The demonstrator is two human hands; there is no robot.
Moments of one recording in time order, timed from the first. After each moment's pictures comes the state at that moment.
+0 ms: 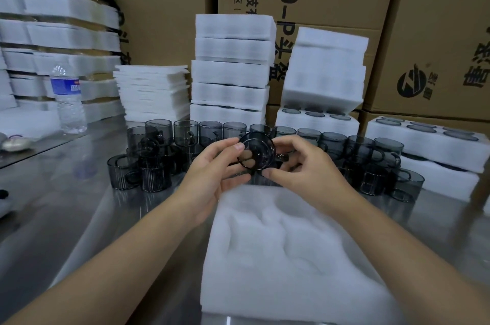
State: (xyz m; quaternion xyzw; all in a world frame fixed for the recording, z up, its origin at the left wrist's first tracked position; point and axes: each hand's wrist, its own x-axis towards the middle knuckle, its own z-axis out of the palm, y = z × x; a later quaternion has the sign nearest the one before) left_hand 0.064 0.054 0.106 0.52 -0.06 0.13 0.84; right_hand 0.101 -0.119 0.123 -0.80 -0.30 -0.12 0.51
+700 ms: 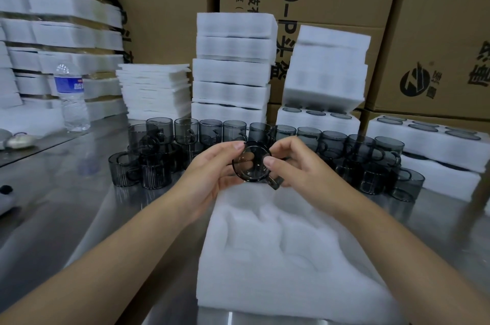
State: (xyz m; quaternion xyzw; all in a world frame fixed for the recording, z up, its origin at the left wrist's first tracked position) left_hand 0.059 0.055 0.107 0.56 -0.07 0.10 0.82; right_hand 0.098 -0.125 0.123 -0.78 -0.34 -0.02 0.52
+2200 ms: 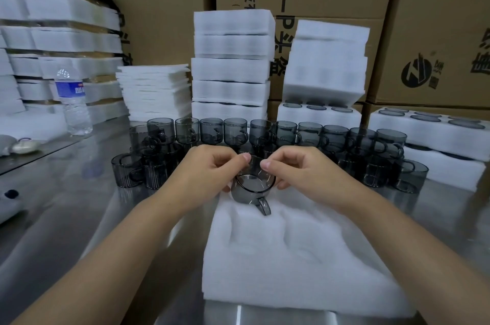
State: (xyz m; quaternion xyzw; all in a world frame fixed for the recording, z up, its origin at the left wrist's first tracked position) left_hand 0.049 0.070 0.115 0.86 -0.08 0.20 0.47; right_hand 0.098 -0.126 0.122 -0.79 -0.33 0.01 0.51
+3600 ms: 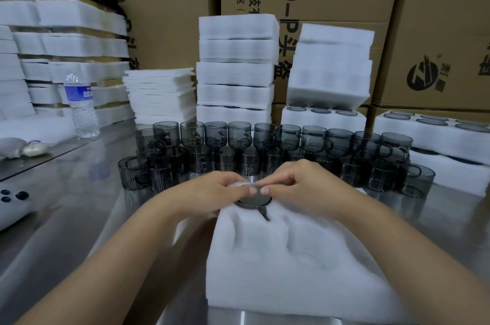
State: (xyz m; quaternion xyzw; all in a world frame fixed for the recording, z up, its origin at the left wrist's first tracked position) left_hand 0.057 0.078 0.109 0.92 -0.04 -0.04 0.39; right_hand 0.095 -0.120 0.123 -0.88 -0.34 0.02 0.34
